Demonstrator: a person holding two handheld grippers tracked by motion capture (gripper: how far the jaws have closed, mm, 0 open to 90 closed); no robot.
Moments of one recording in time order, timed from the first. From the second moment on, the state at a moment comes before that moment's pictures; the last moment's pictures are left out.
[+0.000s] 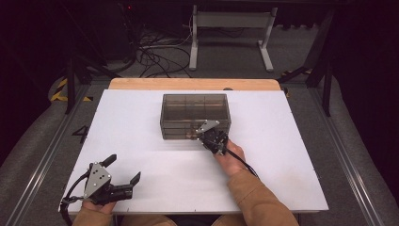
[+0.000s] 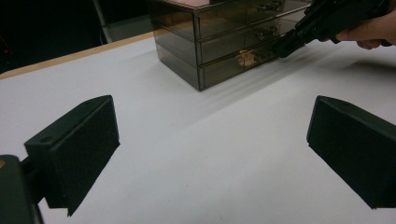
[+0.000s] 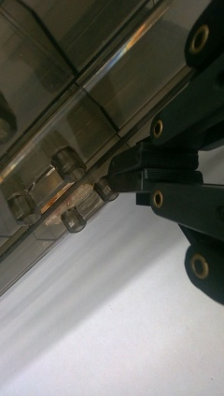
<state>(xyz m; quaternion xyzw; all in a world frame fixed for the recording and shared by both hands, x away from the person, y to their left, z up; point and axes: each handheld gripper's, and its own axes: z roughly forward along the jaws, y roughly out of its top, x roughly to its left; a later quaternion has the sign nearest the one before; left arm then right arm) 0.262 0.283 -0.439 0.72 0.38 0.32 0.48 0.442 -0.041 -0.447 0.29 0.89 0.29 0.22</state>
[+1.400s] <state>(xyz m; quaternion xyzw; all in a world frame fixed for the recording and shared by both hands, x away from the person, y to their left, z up) 0.265 0.281 -0.439 0.72 0.38 0.31 0.49 0.427 -0.050 -0.420 0.26 0.89 0.33 0.20</state>
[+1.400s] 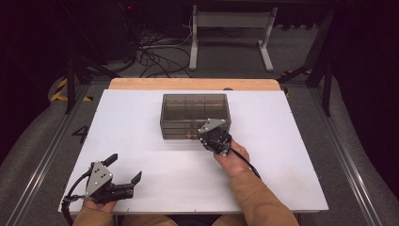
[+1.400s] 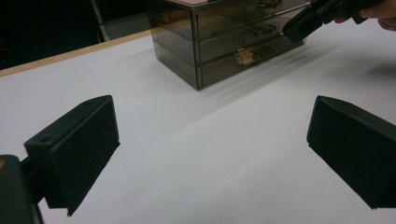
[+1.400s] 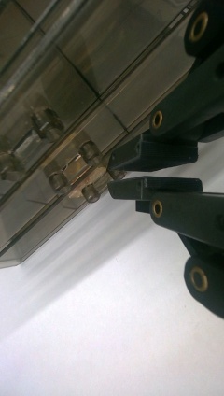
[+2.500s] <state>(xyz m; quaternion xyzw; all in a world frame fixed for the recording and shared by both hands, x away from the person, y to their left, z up) 0.269 0.280 -0.438 0.72 0.38 0.31 0.49 0.410 -0.103 -0.384 0.23 0.86 0.45 0.10</state>
